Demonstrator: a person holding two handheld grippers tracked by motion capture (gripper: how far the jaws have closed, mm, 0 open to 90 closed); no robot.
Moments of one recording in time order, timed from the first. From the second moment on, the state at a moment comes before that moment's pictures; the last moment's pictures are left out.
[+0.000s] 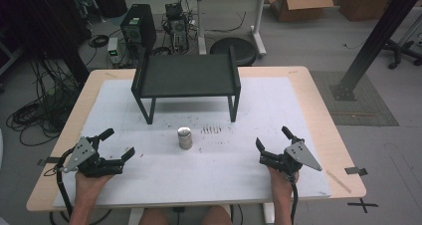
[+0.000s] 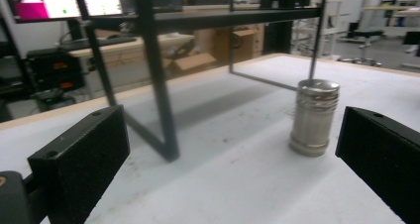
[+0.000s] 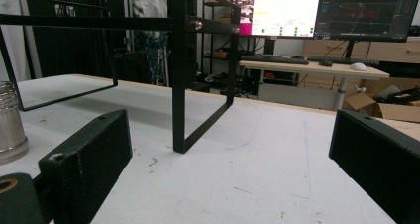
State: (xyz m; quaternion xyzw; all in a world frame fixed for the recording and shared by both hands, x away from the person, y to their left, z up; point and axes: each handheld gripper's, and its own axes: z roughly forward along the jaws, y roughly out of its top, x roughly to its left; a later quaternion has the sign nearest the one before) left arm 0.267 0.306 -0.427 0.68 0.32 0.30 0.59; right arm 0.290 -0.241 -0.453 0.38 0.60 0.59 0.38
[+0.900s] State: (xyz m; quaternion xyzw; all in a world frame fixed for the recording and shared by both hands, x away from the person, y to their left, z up) left arm 0.300 0.230 -0.410 0.77 0.25 0.18 0.55; right arm 0.290 -0.241 -0.453 0.38 0.60 0.59 0.38
